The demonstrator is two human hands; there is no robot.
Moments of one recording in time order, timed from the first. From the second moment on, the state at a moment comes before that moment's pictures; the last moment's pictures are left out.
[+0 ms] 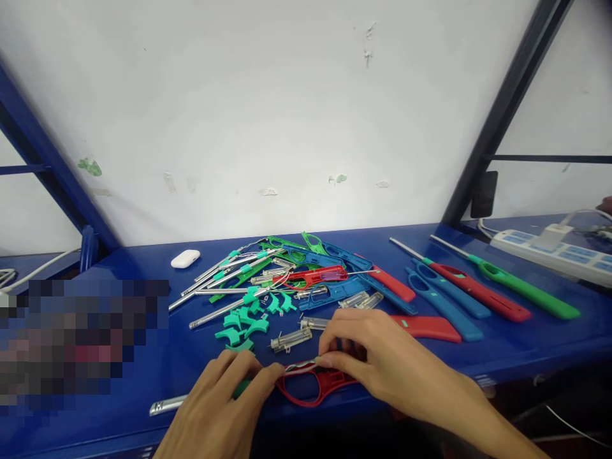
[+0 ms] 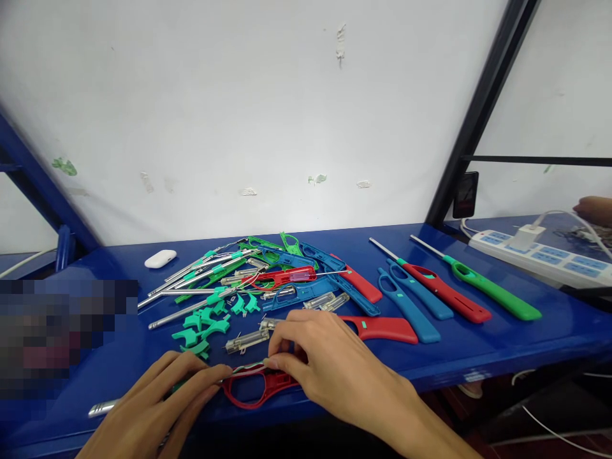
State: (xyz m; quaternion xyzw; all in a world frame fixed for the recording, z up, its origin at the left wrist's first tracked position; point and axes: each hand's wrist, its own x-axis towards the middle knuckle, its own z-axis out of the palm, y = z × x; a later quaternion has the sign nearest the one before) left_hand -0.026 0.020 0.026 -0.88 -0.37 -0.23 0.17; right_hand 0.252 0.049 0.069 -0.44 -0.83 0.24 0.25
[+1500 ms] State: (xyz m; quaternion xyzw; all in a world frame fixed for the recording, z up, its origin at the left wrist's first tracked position) left_hand -0.033 0.054 0.047 -0.80 -0.48 -0.34 0.11; right_hand 0.262 0.039 0.036 -0.36 -0.83 0.20 0.38
